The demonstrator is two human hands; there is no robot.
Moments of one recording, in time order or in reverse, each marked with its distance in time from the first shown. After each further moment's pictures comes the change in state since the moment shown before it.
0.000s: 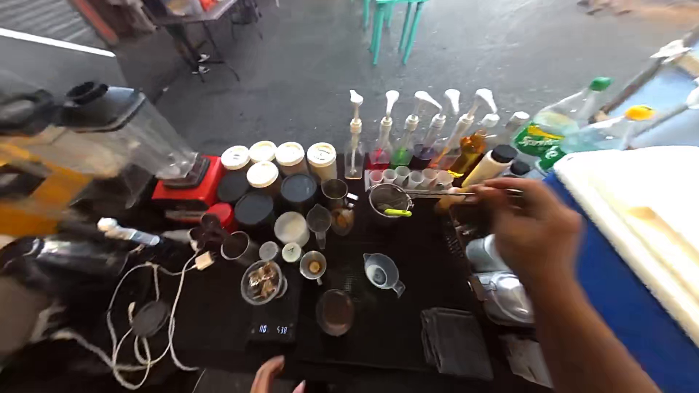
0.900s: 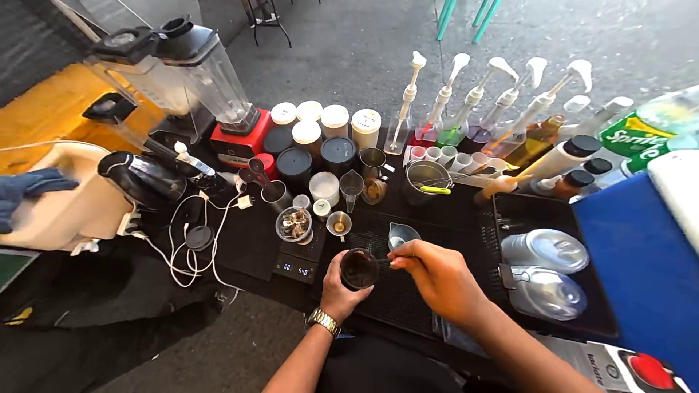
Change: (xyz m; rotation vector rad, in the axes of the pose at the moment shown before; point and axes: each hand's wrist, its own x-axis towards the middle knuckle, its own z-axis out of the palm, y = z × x) left_hand 0.074 0.042 0.114 -0.146 0.188 0.200; right_hand -0.115 -0.052 0.075 0.434 -0.509 -0.293
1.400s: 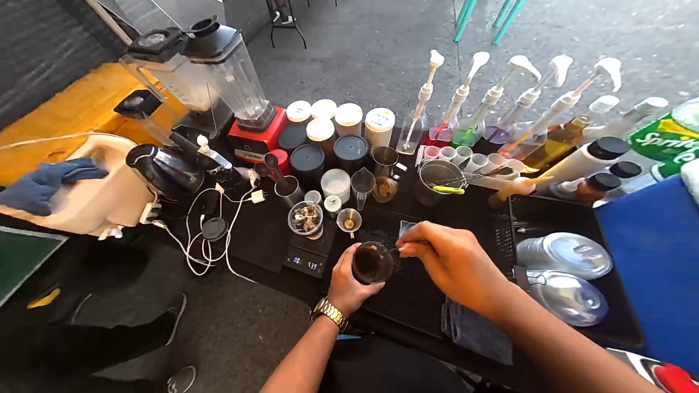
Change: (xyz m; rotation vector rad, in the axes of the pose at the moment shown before) left_hand 0.007 0.025 -0.014 0.046 -0.078 -0.006; right_hand 0.033 -0.019 -0.020 -0.082 -0.092 -0.119
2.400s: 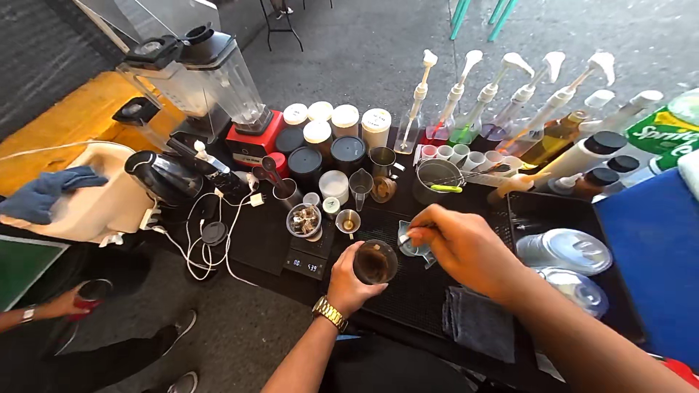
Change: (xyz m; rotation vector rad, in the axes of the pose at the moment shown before) left_hand 0.008 0.022 -0.010 0.061 -0.050 0.018; right_hand 0.016 0.001 -0.023 -0.055 0.018 0.001
